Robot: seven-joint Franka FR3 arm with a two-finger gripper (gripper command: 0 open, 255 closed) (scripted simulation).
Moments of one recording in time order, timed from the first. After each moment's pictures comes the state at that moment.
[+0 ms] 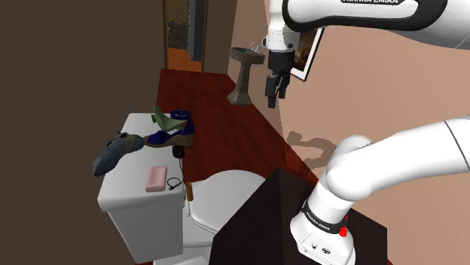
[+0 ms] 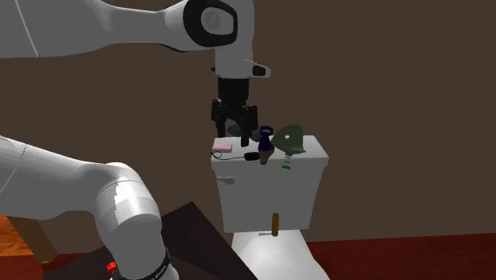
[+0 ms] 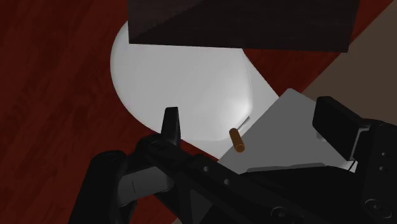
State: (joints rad) arm -0.01 -0.77 0.00 -2.40 -0.11 1.48 -0.10
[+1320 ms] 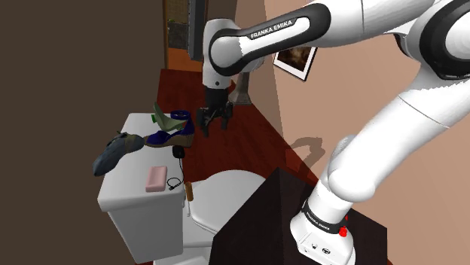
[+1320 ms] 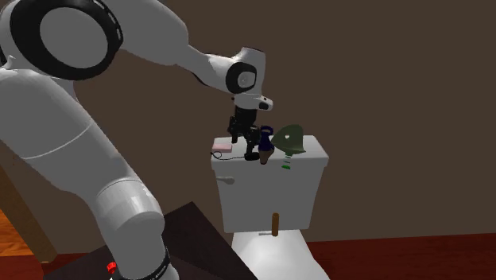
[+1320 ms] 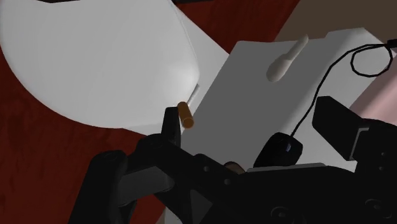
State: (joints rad) arm 0.06 -0.28 0.15 -2.36 0.12 1.96 0.19
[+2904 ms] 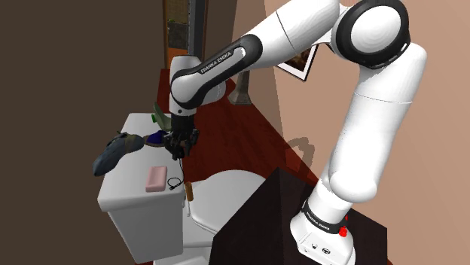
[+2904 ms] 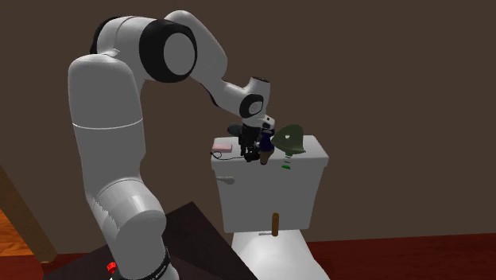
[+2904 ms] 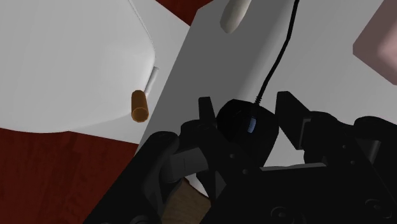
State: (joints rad) arm 0.10 0.13 0.20 -2.20 0.16 2.25 0.32
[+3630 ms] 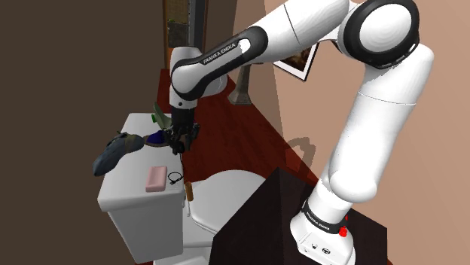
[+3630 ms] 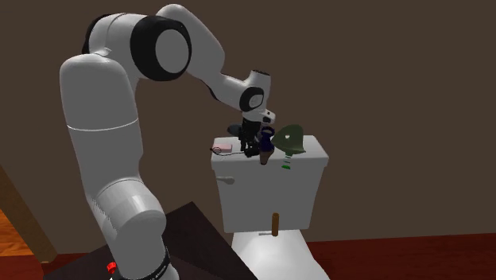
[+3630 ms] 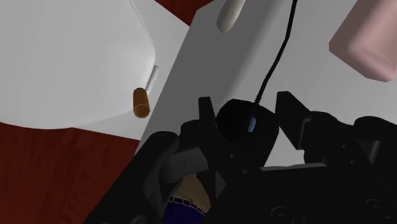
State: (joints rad) arm 0.09 0.09 0.20 -2.18 0.16 2.19 0.32
